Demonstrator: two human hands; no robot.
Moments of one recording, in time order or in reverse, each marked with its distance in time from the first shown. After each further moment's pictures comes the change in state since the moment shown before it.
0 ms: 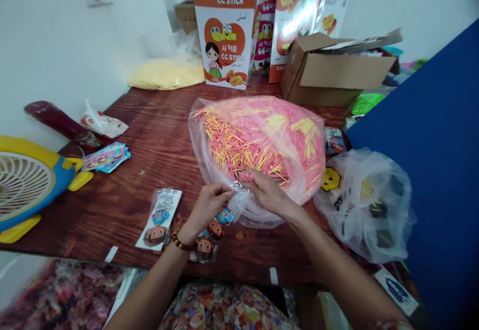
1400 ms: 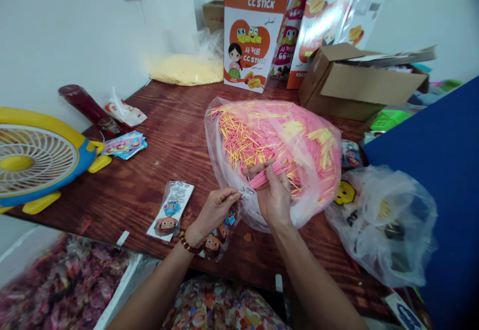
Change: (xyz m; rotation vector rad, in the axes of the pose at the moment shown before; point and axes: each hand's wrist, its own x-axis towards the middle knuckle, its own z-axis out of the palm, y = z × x) left_hand -0.020 -0.009 -0.015 0.097 0.005 0.204; right_hand 0.022 -0.053 0.054 0.927 0.582 0.080
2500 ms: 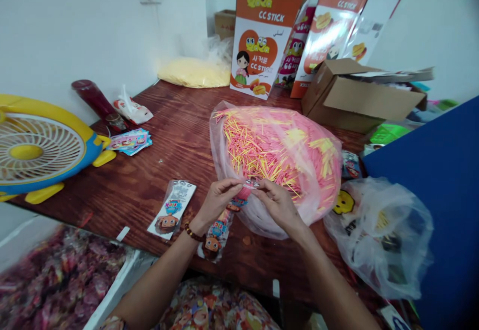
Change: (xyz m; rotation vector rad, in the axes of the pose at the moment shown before) left_hand 0.016 0.007 -0.003 -0.334 0.128 0.029; right_hand 0.004 -0.016 -0.050 -0.842 -0.477 -0.057
